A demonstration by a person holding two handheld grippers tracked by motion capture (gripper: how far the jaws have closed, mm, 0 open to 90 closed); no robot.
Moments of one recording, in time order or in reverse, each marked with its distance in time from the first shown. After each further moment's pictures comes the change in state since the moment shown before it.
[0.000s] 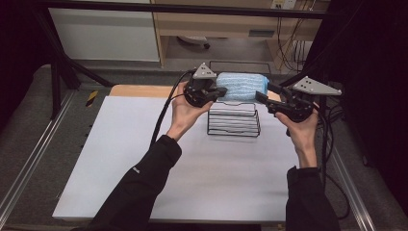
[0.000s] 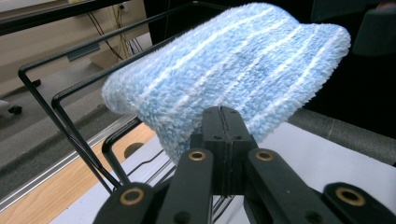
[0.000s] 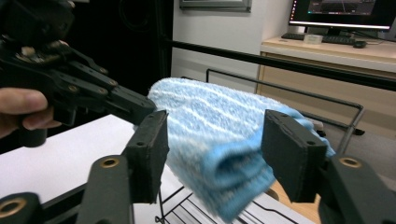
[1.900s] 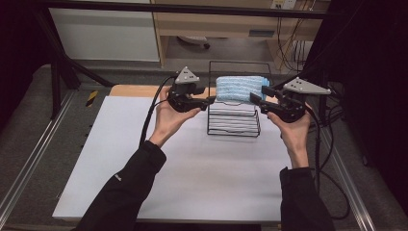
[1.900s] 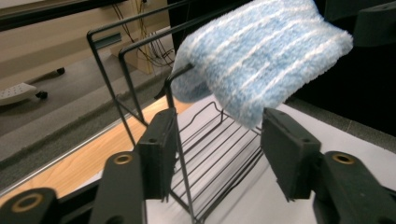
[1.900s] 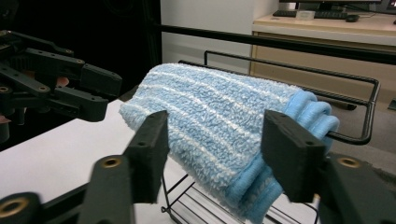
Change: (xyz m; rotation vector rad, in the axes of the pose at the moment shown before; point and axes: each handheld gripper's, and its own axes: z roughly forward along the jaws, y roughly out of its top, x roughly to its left) left arm 0.010 -0.021 -0.039 0.016 0.074 -0.038; right arm 0.015 -0.001 0.011 0.073 -0.053 0.050
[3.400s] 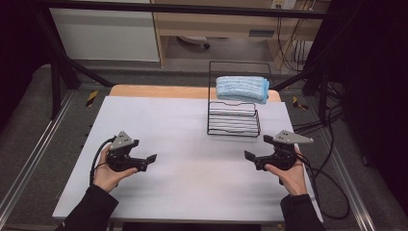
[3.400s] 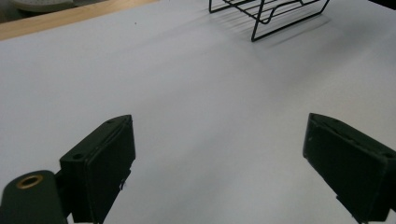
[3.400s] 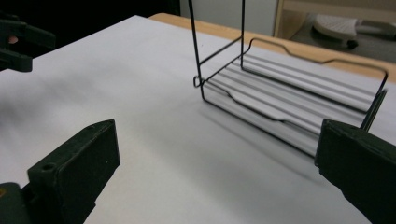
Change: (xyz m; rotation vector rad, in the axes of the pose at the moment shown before) left arm 0.035 -0.218 -0.105 0.127 0.114 -0.155; right arm 0.022 -0.134 -0.021 0.213 0.085 0.061
